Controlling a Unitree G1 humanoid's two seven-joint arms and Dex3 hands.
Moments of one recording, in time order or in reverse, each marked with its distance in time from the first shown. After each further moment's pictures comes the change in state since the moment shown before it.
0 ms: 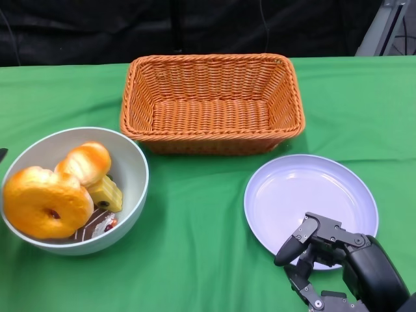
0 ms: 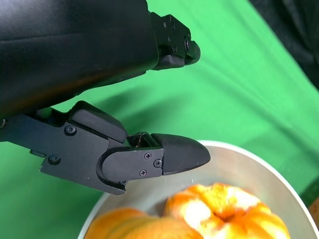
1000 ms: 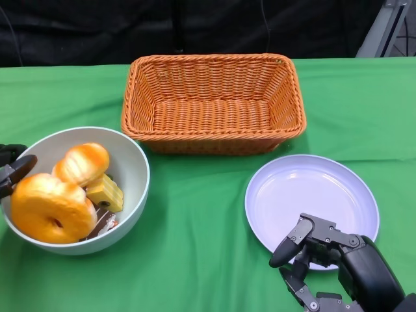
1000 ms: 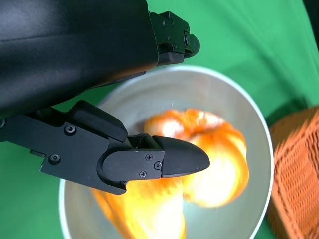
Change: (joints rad) left arm 0.070 -0.030 0.054 -0.120 -0.154 0.132 -0.306; right arm -0.003 0.001 0.017 -0.003 -0.013 0.001 -0.008
